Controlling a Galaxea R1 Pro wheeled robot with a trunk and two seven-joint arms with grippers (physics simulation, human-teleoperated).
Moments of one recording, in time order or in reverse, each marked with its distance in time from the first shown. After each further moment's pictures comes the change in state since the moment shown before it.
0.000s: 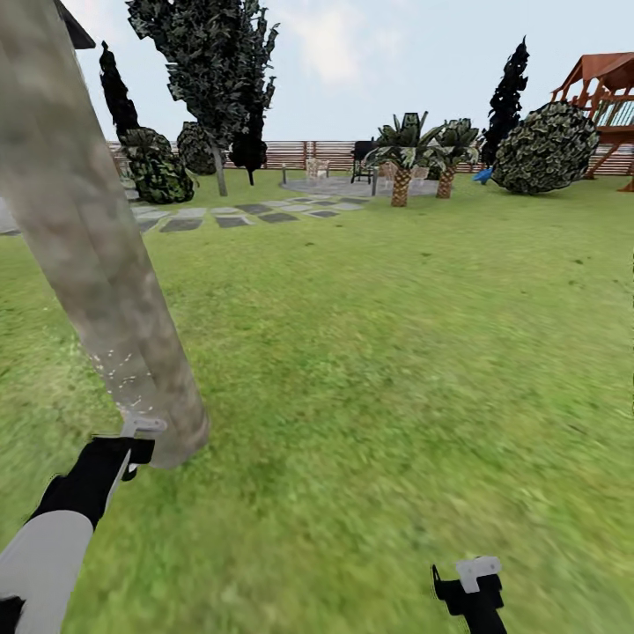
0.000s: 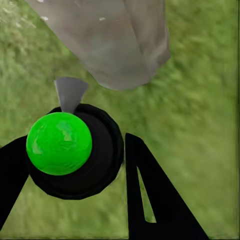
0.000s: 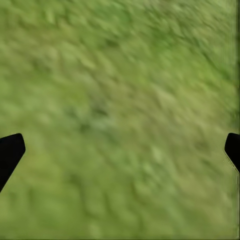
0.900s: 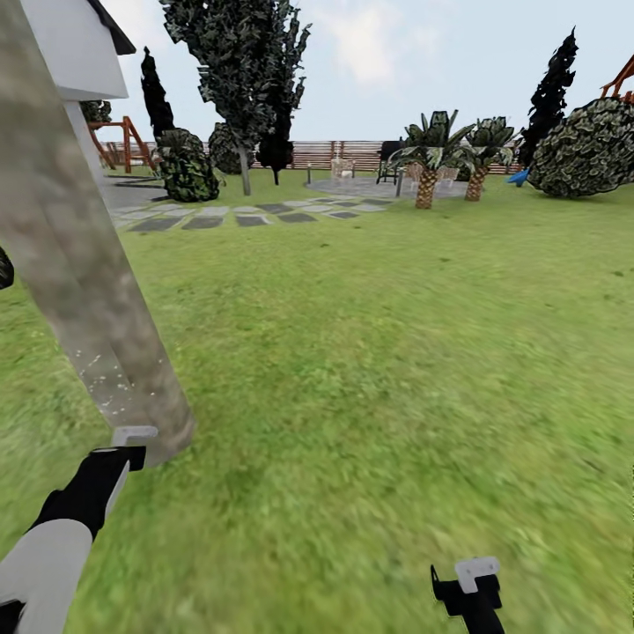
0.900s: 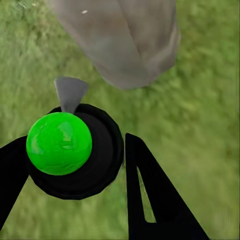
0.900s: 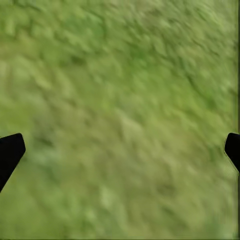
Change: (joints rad) left arm 0.017 -0.004 0.042 0.061 0.057 -0.109 0.159; right arm 0.000 0.005 0.000 0.002 0.000 0.000 0.001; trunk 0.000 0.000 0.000
